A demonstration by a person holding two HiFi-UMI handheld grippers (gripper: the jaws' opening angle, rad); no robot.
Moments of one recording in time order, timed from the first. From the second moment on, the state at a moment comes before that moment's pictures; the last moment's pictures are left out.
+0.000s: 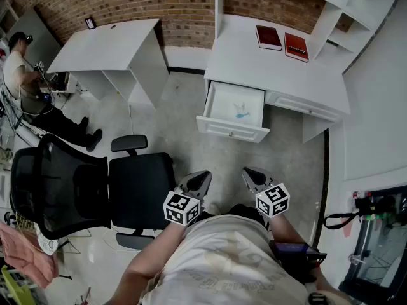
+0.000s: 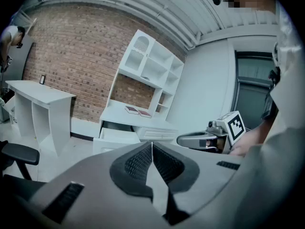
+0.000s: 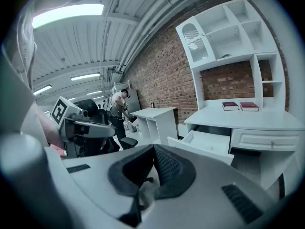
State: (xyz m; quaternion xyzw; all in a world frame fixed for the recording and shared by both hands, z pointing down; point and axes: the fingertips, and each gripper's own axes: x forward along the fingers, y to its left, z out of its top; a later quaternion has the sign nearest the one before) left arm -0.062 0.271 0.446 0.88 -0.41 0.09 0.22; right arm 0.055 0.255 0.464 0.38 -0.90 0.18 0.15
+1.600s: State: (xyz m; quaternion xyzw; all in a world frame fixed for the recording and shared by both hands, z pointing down) left arm -0.065 0.307 0.434 0.88 -0.42 0.07 0.20; right arm 0.064 0.297 0.455 0.38 -0.90 0.18 0.13
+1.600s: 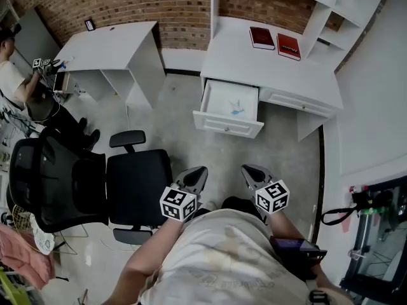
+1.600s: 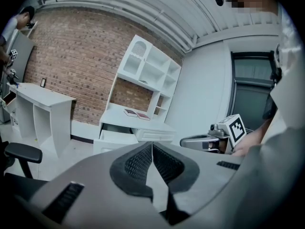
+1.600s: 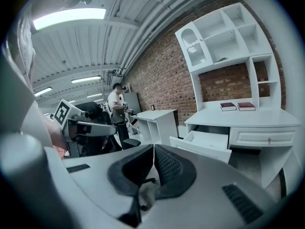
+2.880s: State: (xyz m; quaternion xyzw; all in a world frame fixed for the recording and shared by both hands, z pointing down) left arm -0.089 0.271 0.436 0.87 -0.44 0.08 0.21; right arm 0.046 0.258 0.476 0.37 -0.90 0.20 0.14
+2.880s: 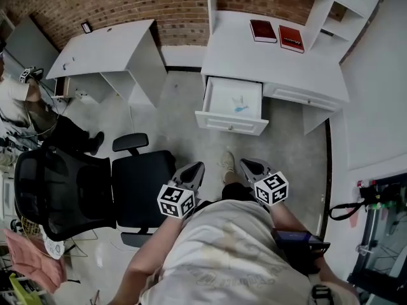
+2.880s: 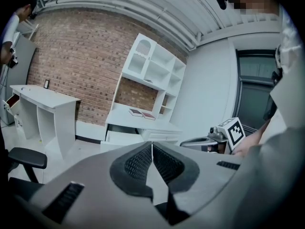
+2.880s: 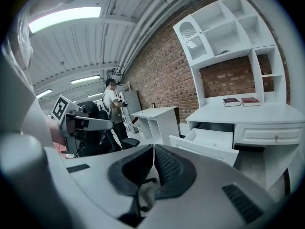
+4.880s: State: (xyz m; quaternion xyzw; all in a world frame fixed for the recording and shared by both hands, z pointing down) left arm -0.046 -0.021 0.459 0.87 -0.41 0.12 0.24; right arm 0.081 -0.042 0.503 0.37 -0.88 0.23 0.16
